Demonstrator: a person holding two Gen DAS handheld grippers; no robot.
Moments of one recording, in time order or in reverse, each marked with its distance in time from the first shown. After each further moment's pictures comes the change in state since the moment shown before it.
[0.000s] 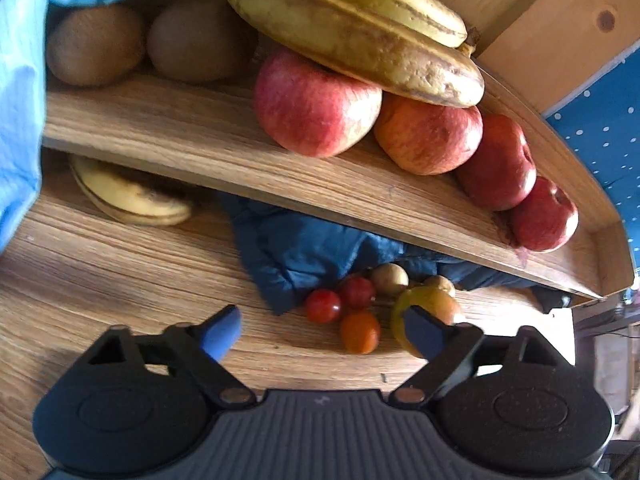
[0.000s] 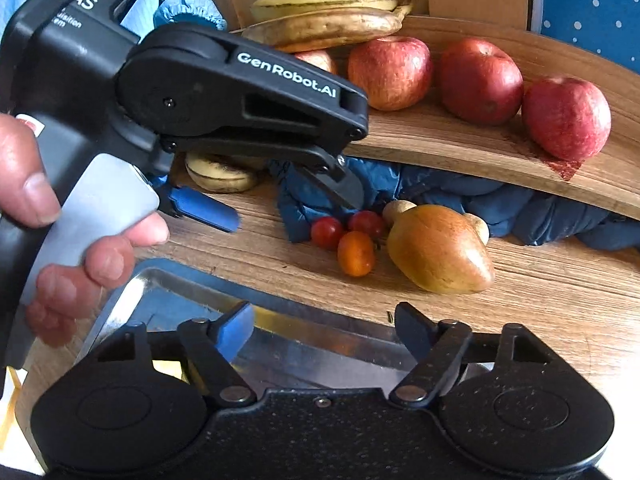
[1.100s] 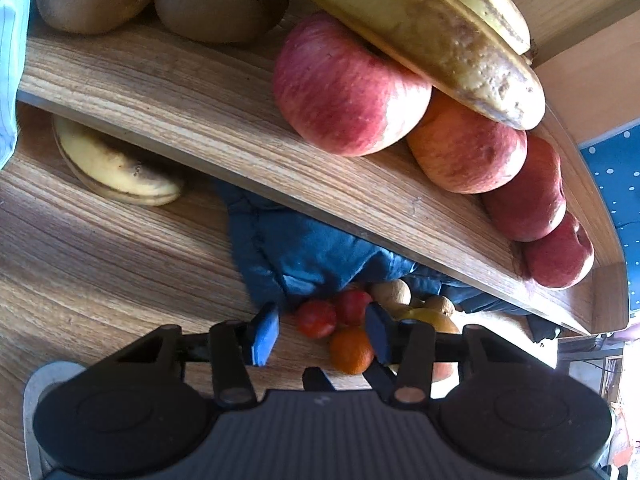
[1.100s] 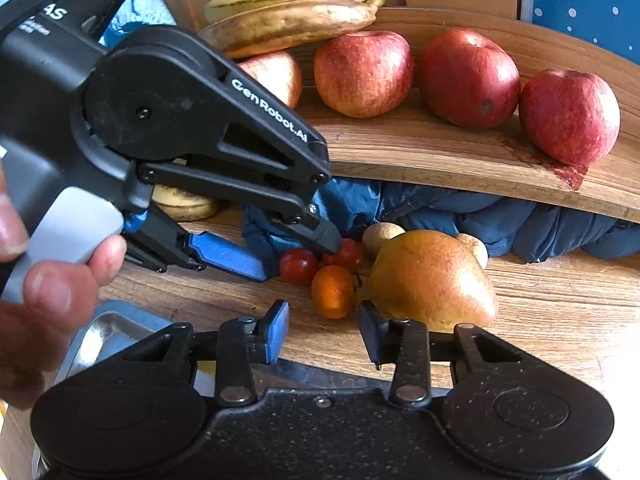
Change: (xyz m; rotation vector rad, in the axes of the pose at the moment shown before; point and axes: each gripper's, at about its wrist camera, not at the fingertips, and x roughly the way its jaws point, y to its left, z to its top) left arm 0.022 0.015 0.016 -0.139 0.061 -0.028; right arm 0.028 -0.005 0.013 0.063 -0.040 -0.076
